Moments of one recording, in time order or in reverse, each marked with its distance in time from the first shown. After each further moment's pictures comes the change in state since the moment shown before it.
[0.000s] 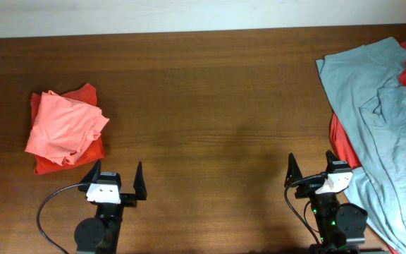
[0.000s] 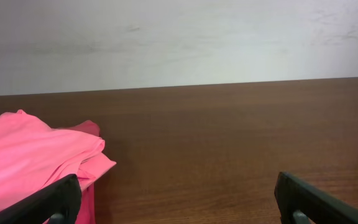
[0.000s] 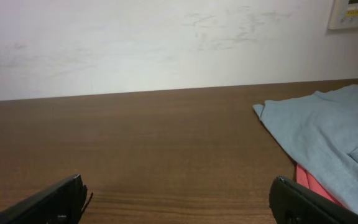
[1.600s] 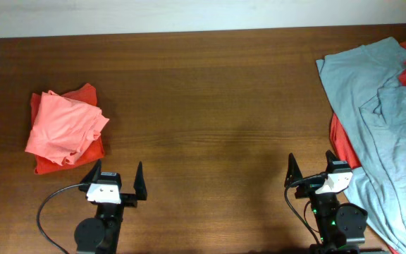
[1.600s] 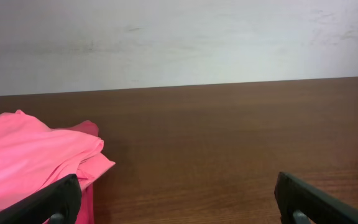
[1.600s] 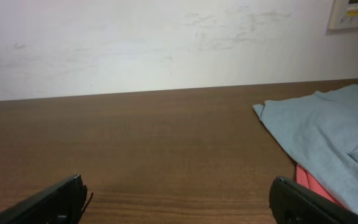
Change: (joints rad) left arm -0.004 0.000 0.000 0.000 0.000 0.000; right arm 0.000 0.000 0.000 0.000 0.000 0.000
